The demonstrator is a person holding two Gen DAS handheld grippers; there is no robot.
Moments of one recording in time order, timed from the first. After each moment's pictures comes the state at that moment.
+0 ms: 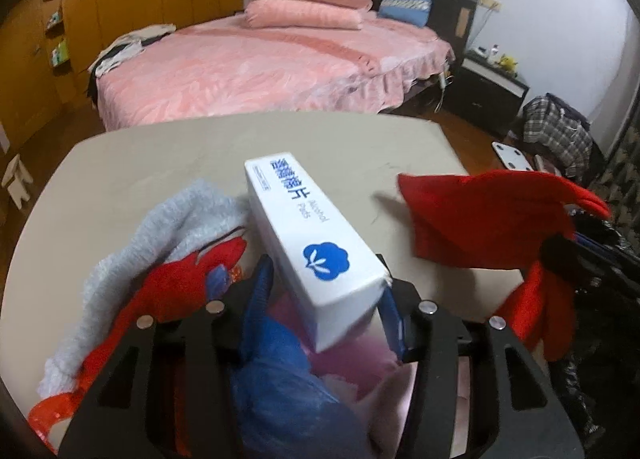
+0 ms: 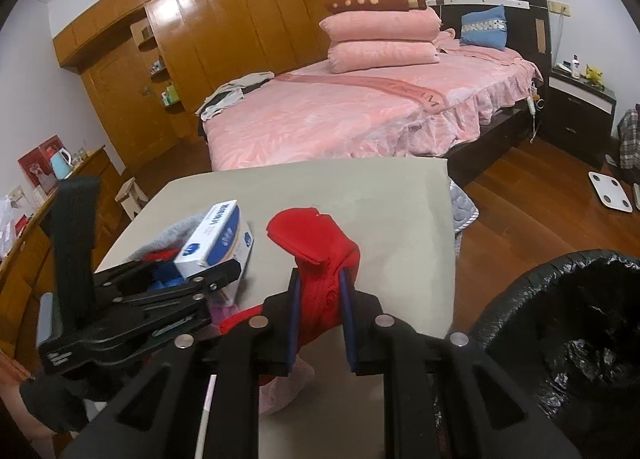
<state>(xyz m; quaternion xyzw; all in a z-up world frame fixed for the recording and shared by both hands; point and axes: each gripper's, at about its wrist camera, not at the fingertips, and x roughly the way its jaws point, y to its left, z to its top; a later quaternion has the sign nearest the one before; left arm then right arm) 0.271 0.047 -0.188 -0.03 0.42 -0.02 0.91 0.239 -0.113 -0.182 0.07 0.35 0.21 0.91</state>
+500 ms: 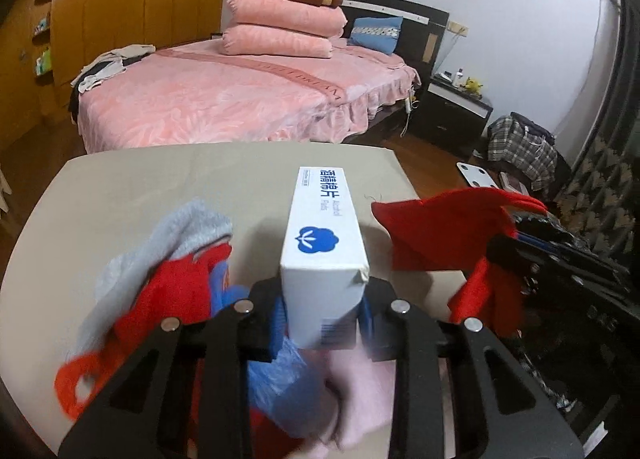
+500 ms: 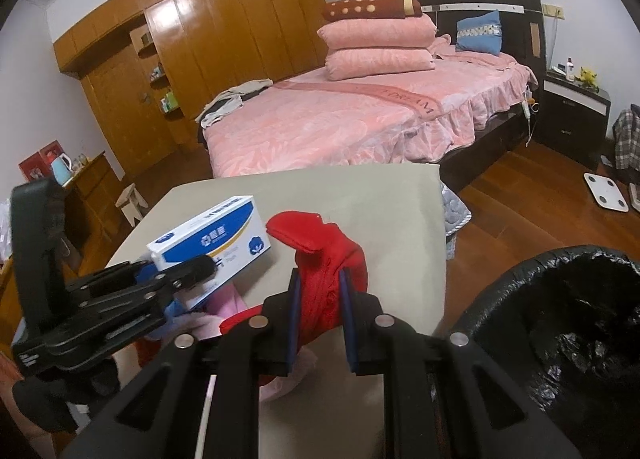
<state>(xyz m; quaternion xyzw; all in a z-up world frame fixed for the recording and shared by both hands) 0.219 0.044 -0.151 -0.05 0.36 -0.08 0.93 0.214 -0.118 -0.168 0.06 0.34 0.20 0.92</state>
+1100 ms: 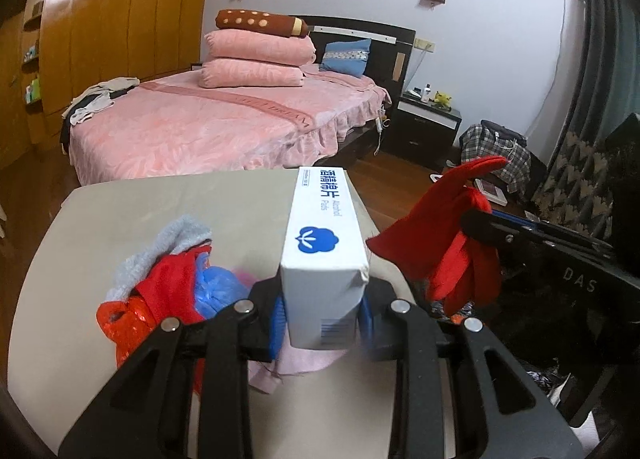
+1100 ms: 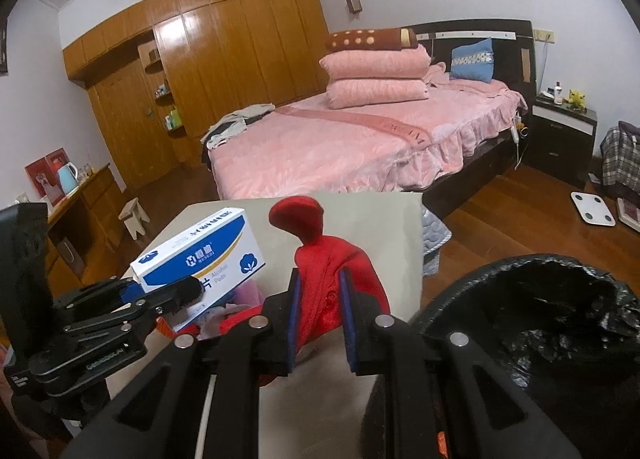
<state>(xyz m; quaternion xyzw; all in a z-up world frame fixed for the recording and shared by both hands) 0.147 0.014 -0.101 -0.03 0.32 -0.12 0.94 0.153 -0.148 -0.119 0.06 0.29 0.20 0.93</state>
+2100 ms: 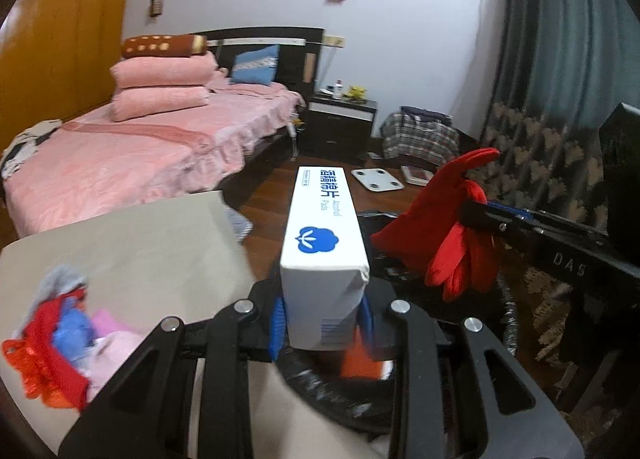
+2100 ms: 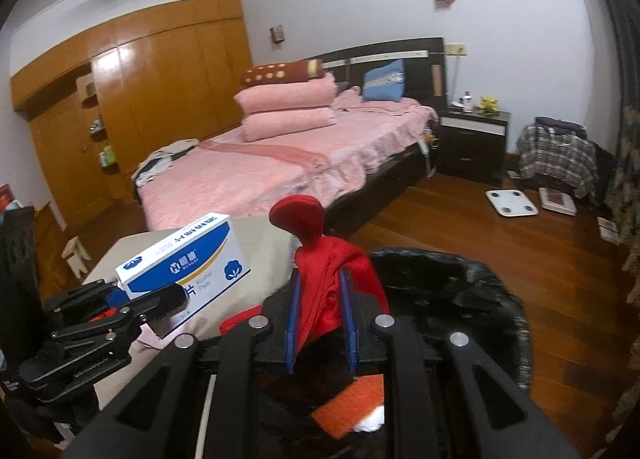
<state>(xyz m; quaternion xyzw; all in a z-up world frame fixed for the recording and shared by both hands) 0.136 -0.135 -0.096 0.01 0.29 -0.25 0.92 0.096 -0.295 -0.110 0.09 0.26 0.04 0.96</state>
